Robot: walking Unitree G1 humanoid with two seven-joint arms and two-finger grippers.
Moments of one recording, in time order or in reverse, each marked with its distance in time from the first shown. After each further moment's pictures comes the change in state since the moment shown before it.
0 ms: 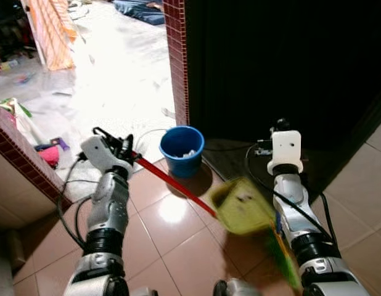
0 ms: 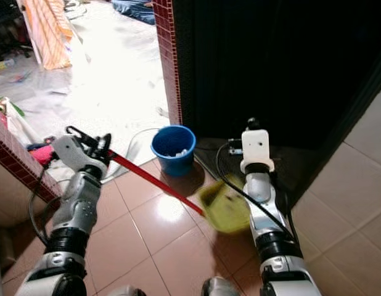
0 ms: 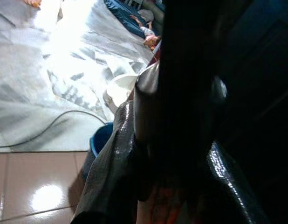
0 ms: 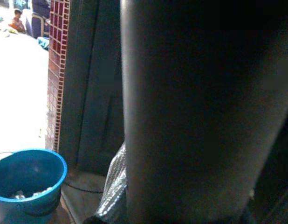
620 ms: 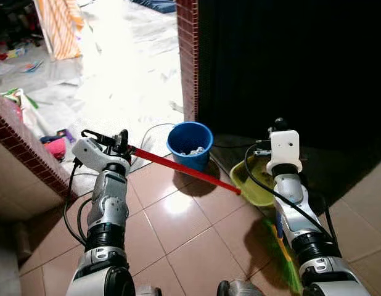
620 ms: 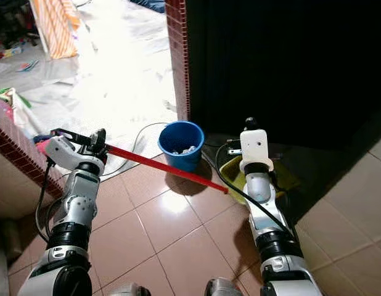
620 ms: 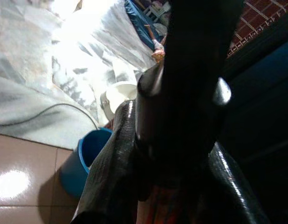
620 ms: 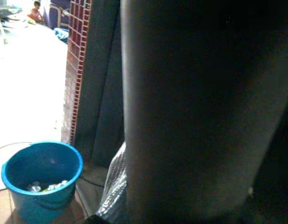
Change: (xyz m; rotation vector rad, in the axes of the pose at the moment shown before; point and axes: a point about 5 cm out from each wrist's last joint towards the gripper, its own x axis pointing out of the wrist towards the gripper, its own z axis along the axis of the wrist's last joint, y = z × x) left arm 0.005 0.003 0.011 -0.224 -0.059 0.004; right arm 0.000 0.002 0.000 0.000 0.002 0.022
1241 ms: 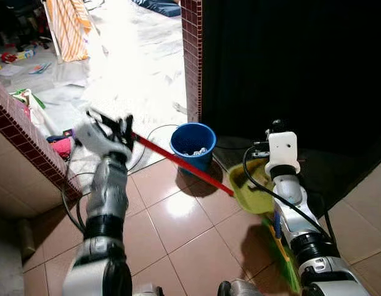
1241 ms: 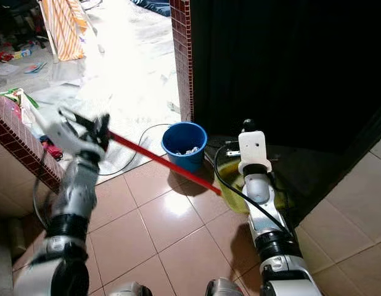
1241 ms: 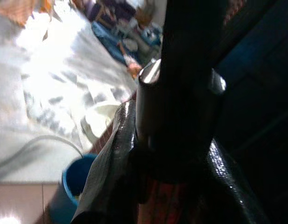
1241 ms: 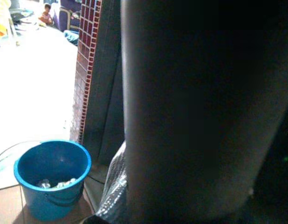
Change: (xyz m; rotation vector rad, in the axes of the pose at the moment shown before) left arm 0.015 -0.029 0.024 0.129 -0.073 -0.145; right arm -0.001 0.004 -0.003 0.002 0.013 0.025
